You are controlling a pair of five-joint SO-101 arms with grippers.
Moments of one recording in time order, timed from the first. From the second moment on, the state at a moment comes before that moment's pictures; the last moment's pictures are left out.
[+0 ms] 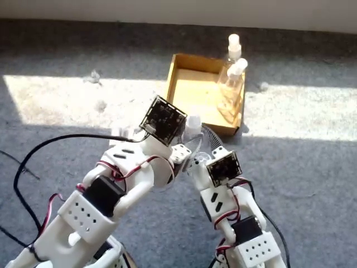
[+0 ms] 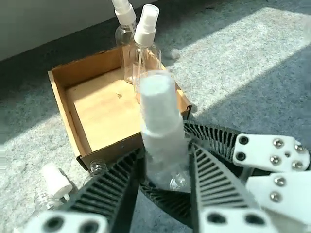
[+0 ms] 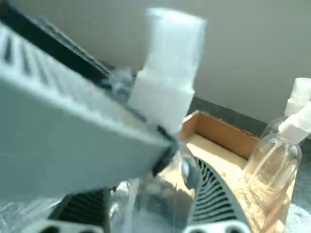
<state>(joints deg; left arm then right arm) 32.7 -51.2 49.5 47.7 6.1 -26.8 -91.5 95.9 7.5 11.2</state>
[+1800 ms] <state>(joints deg) 4.4 -91.9 78.5 39.7 5.5 -8.0 -34.0 64.3 -17.5 2.1</state>
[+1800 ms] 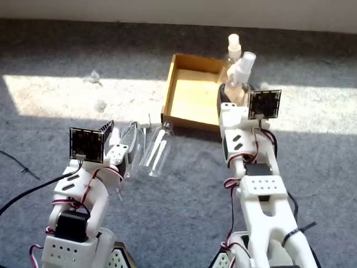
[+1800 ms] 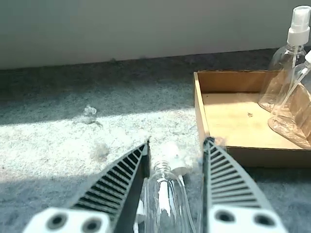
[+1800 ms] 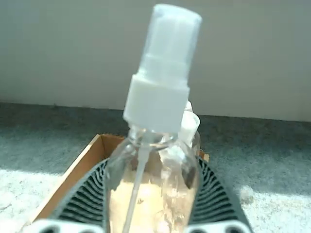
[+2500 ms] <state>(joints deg) 4.4 -91.9 79.5 38.1 5.5 -8.1 -1.1 62.7 -51.7 2.0</state>
